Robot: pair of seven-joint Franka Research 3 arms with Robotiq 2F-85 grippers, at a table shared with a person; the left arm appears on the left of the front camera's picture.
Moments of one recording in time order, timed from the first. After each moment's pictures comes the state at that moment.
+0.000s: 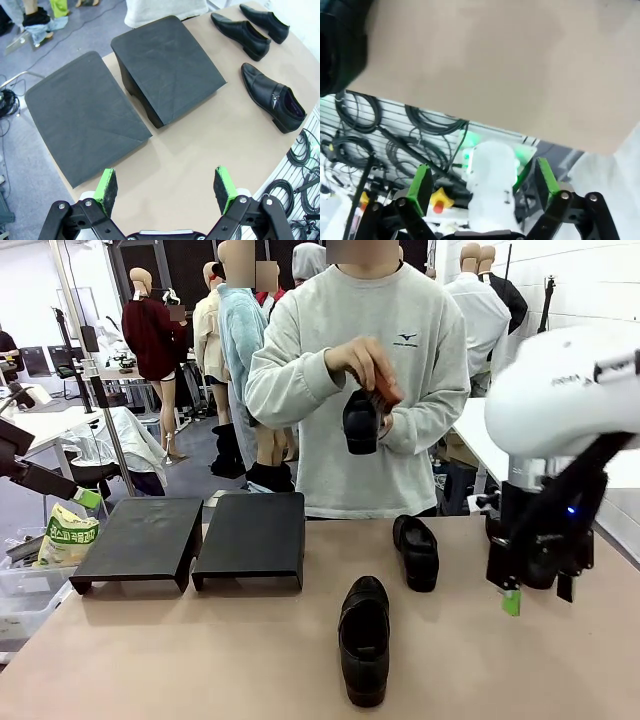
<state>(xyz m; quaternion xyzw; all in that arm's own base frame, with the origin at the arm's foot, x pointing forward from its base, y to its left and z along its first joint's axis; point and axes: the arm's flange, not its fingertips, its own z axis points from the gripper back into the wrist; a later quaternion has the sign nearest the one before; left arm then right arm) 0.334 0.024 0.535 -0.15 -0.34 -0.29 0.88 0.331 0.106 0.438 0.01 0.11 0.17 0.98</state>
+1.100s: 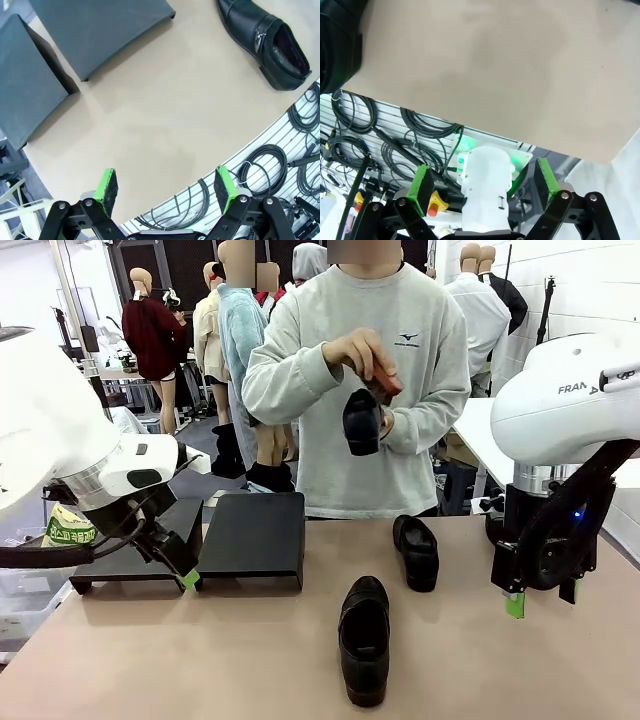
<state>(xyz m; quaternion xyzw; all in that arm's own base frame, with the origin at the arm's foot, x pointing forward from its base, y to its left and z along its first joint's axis) 0.272 -0.190 0.497 -0.02 -0.18 -0.31 0.93 0.330 0.103 0.437 0.01 0.10 0.18 0.98</state>
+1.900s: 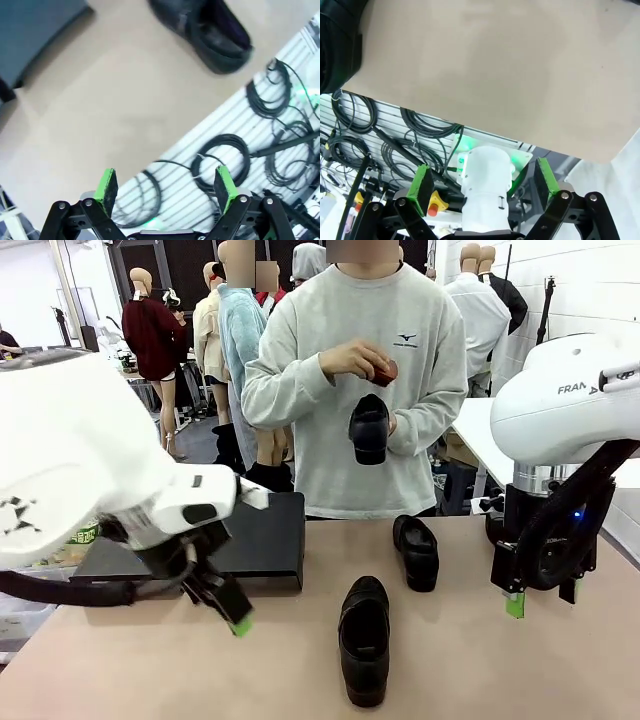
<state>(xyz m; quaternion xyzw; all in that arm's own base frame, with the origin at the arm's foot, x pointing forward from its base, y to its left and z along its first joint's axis) 0.211 -0.285 0.470 -0.06 -0.13 -0.34 0.93 0.330 0.104 0.437 0.01 0.10 0.18 0.98</state>
